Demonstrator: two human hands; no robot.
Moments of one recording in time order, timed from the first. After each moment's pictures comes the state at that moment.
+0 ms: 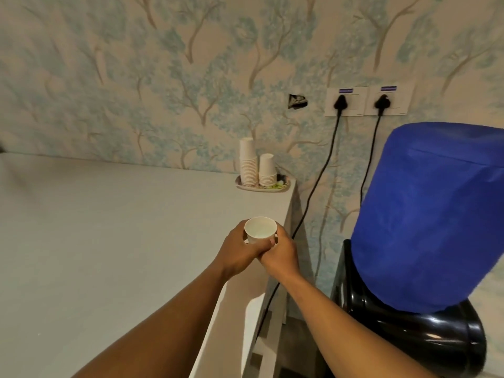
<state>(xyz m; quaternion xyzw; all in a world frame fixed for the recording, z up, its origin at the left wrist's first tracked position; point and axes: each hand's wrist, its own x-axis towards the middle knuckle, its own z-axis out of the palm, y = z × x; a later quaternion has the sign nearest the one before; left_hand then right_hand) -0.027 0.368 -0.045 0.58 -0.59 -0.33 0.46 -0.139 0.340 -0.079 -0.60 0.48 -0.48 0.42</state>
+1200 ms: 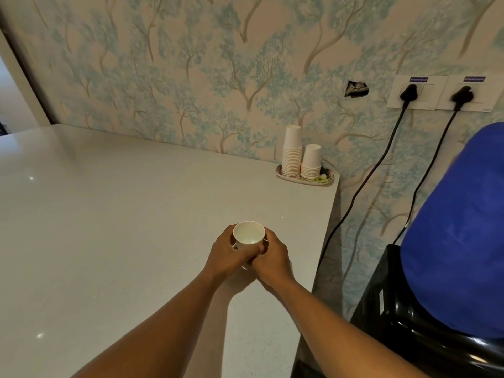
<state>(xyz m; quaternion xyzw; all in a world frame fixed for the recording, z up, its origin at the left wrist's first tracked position) 0.082 0.414 -0.082 0.65 -0.50 -0.28 0.49 -0.035 0.370 -0.106 -0.65 0.47 -0.37 0.47</state>
